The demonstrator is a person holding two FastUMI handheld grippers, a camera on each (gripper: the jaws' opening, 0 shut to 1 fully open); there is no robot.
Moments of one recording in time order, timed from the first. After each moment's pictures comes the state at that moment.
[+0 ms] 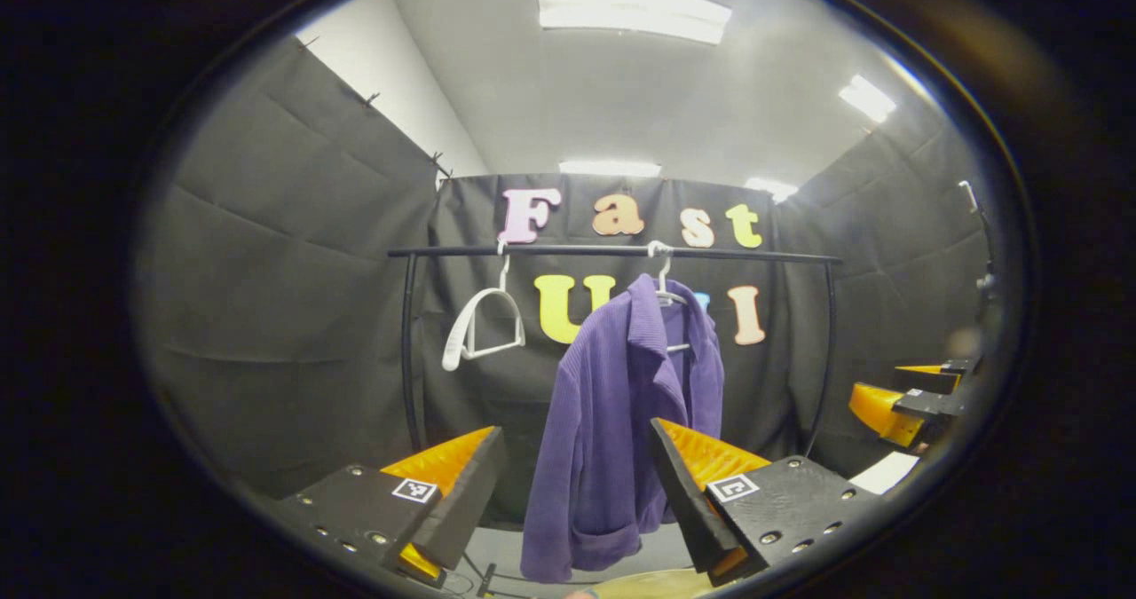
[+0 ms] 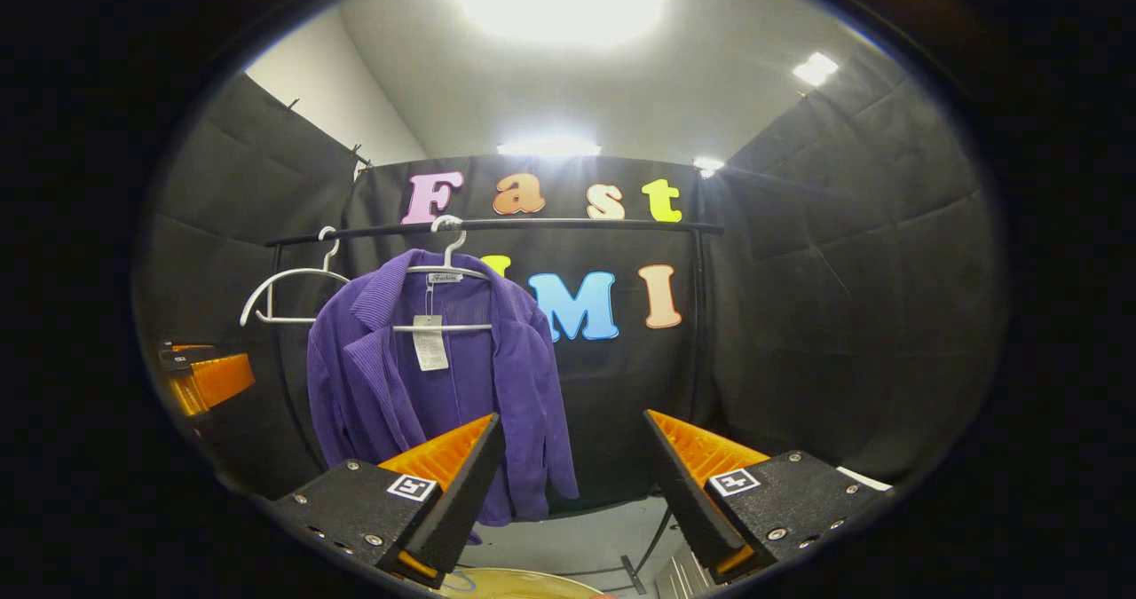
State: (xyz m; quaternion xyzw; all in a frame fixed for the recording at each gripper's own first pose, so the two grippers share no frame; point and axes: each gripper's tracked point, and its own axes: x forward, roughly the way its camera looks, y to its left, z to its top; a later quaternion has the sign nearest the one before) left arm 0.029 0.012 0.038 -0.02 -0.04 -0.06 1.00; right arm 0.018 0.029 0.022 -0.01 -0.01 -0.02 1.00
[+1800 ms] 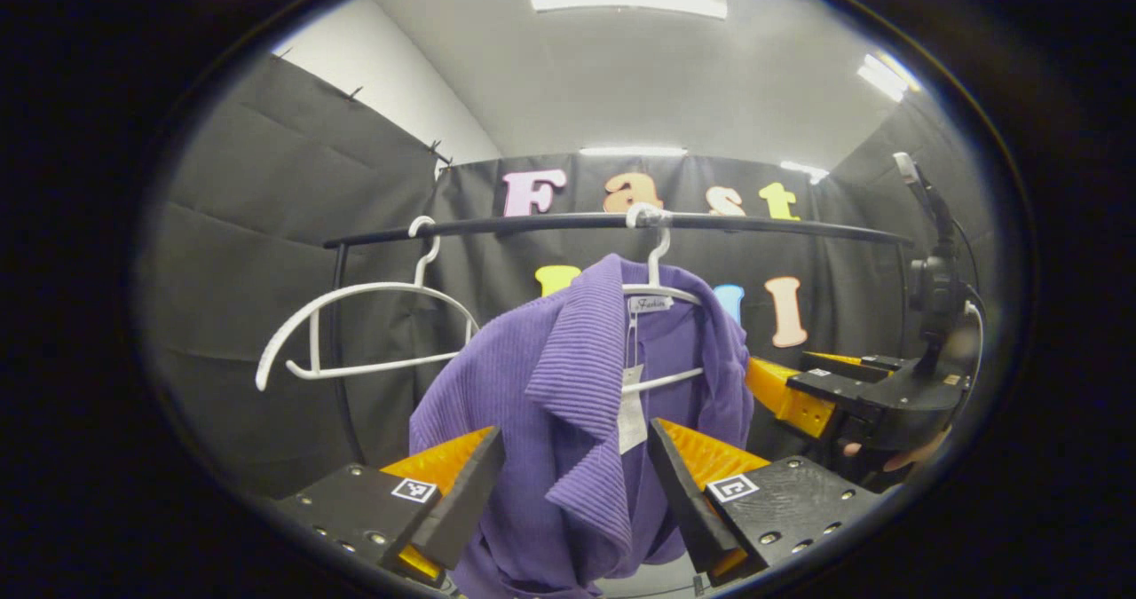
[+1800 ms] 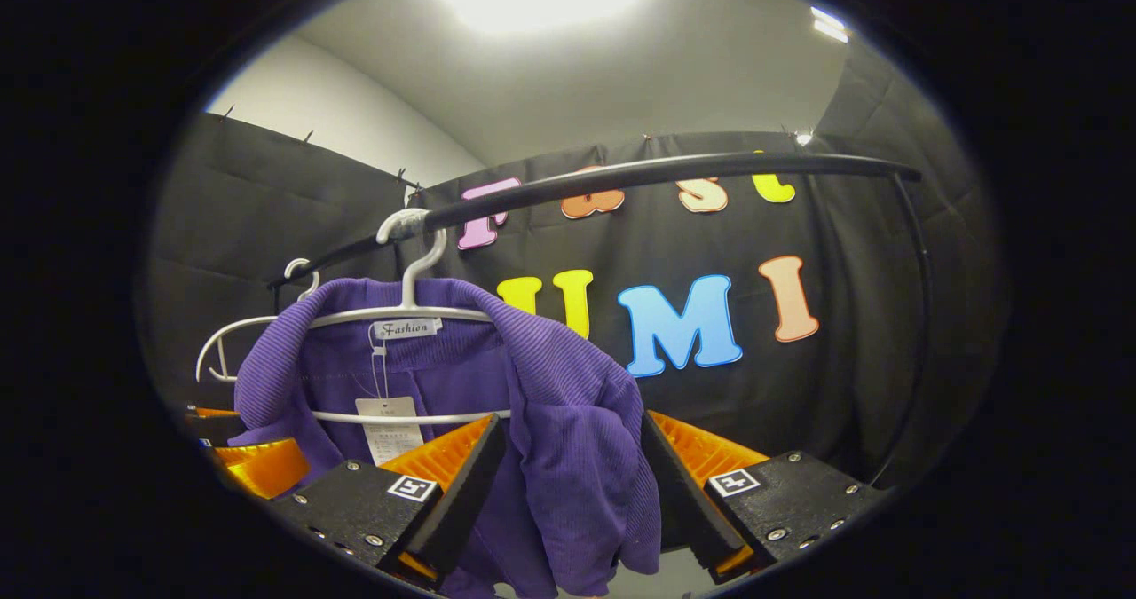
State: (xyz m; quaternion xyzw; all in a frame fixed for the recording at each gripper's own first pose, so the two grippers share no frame) left arm 0.207 -0.100 0.030 0.00 -0.01 0.02 1.00; right arm 0.285 0.079 0.046 0.05 -0.02 0.17 0.98
